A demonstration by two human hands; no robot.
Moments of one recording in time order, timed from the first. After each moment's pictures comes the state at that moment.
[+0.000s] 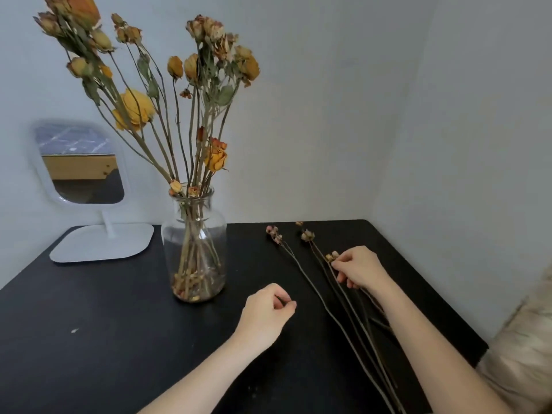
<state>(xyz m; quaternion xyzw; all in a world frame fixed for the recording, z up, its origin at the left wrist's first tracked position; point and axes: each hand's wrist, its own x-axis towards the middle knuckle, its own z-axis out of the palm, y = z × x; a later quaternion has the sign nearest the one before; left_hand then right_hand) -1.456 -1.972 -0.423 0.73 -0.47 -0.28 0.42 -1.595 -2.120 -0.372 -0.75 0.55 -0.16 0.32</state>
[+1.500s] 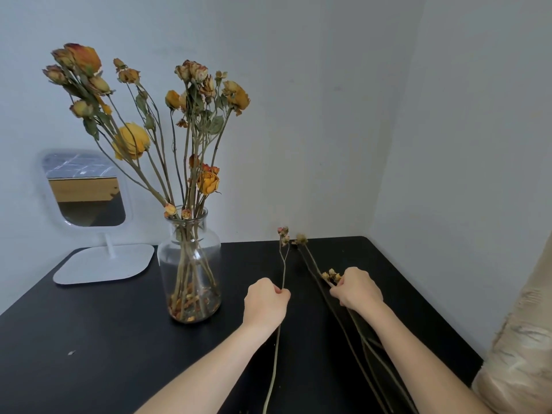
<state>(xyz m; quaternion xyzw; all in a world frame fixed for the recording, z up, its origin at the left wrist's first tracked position) -1.459 -2.020 -0.401 0.79 -0.40 -0.21 0.41 -1.593 -2.128 -0.383 -0.75 0.62 -0.09 0.21</state>
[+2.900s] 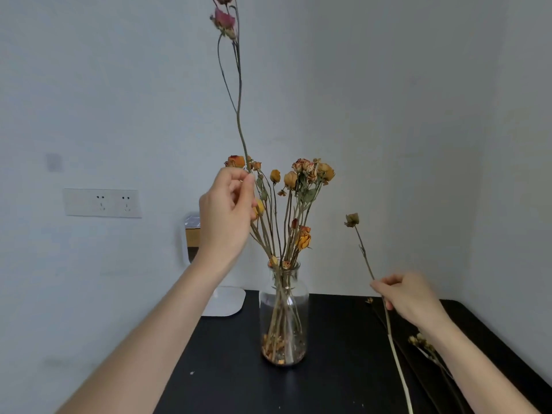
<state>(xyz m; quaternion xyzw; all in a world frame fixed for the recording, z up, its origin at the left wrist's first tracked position) -1.376 -1.867 -0.178 0.54 -0.46 0.22 0.67 -1.550 -2.057 -0.286 -0.77 0.40 -0.33 0.36</state>
